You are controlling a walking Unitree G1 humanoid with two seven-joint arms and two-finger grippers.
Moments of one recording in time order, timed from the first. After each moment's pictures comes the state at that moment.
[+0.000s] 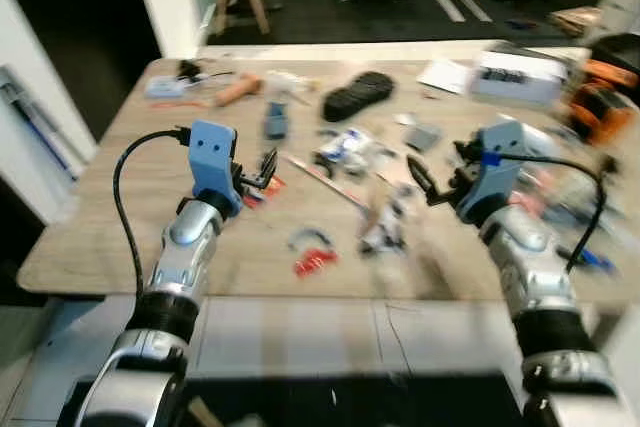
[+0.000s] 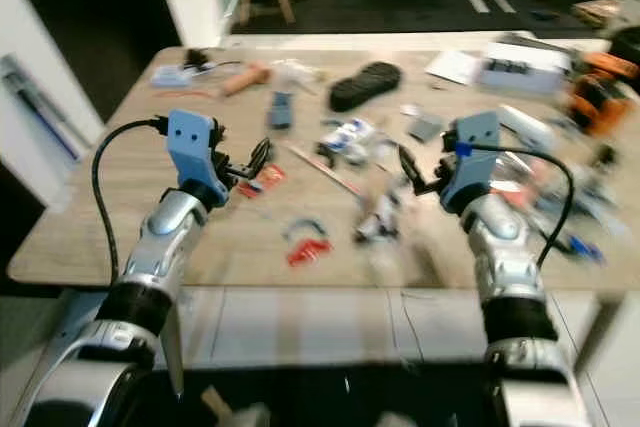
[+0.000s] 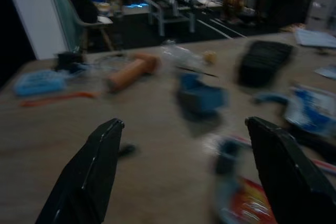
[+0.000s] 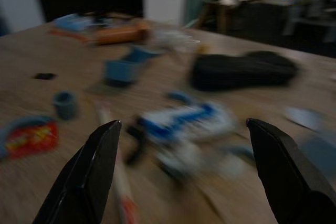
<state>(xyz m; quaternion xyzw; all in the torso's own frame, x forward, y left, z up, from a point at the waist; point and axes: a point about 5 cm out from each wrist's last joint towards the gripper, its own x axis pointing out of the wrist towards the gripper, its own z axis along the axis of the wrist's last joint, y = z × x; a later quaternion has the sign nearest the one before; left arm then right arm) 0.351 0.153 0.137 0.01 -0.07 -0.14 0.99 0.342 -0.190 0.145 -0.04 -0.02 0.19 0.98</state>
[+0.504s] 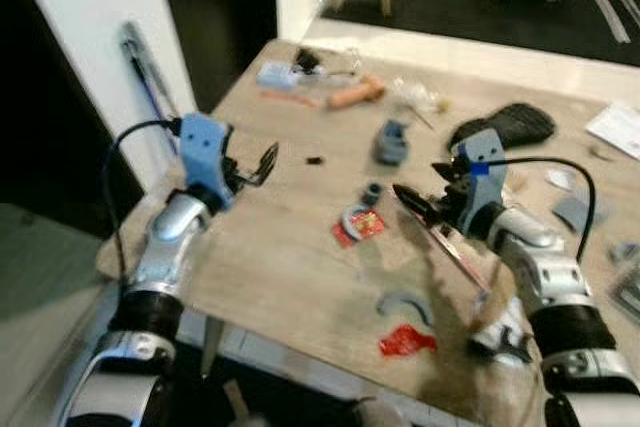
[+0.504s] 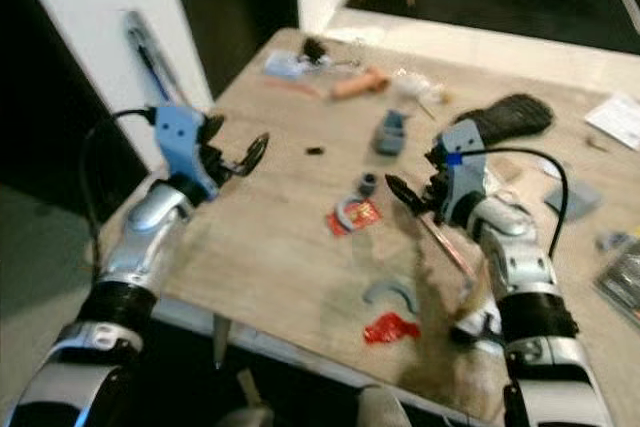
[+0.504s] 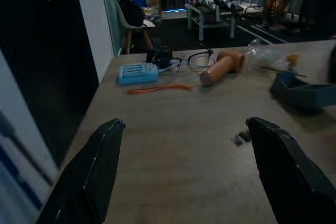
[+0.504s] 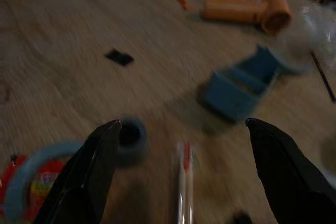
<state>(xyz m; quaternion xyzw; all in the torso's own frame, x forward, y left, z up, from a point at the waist) 0.340 0.155 0.147 0.02 -0.10 -0.24 0.96 0.333 -0.227 0.142 -0.09 0.07 0.23 0.97</state>
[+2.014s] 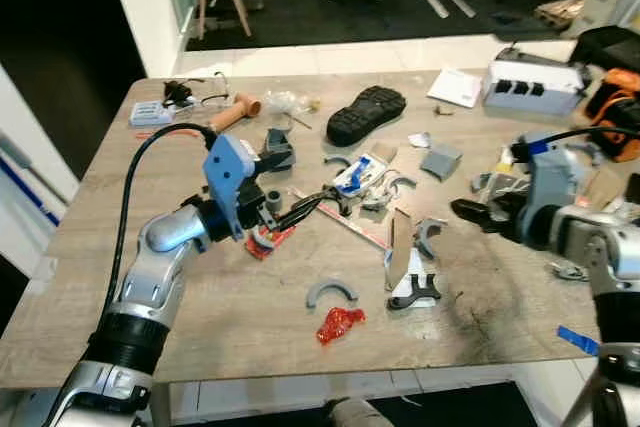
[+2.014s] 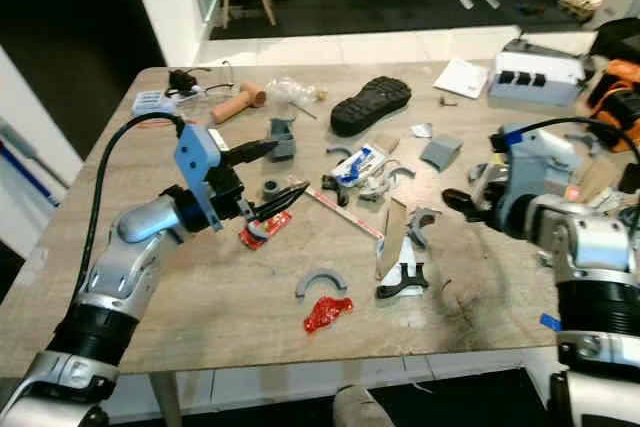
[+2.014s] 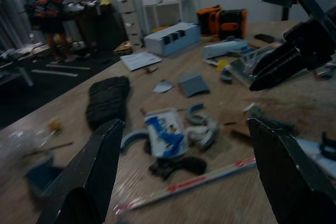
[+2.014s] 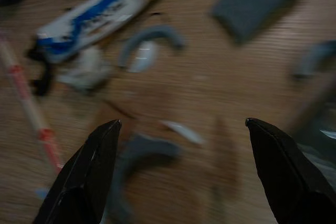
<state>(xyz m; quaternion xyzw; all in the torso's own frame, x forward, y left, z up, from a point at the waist) 0.308 0.125 0.162 0.07 -0.12 -0.45 0.88 0.319 -0.262 0.156 0.04 0.27 0.13 0.95</state>
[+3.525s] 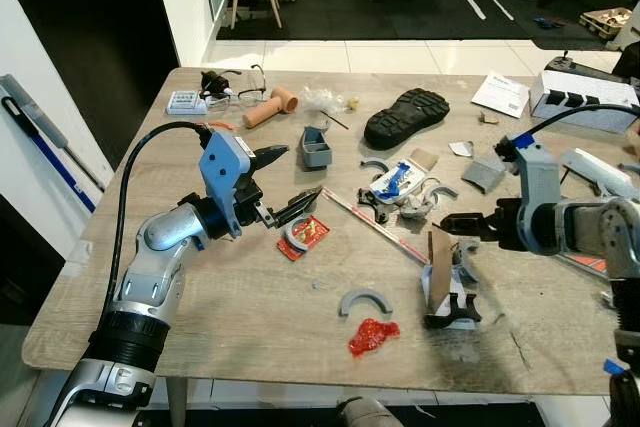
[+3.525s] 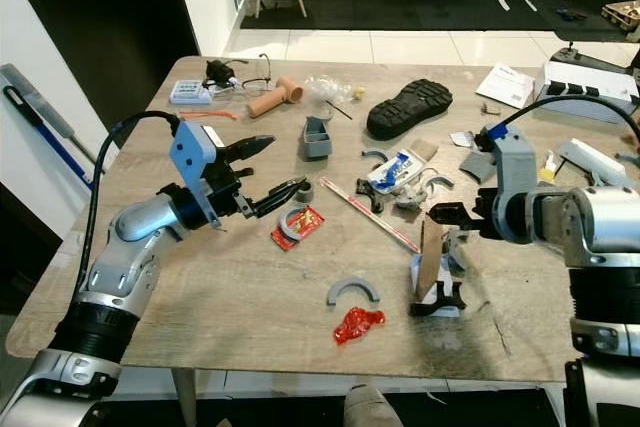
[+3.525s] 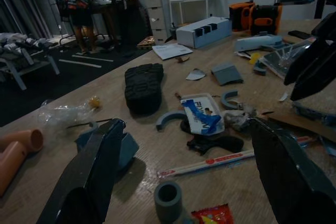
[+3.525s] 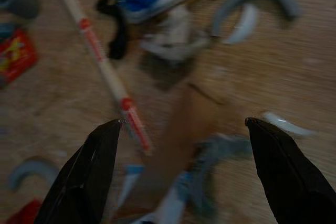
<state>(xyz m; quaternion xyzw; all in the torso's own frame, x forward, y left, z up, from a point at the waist) 0.308 0.128 0.161 0.07 -0.12 -0.44 0.89 0.296 -0.245 0.180 0.05 0.40 0.17 0.90</state>
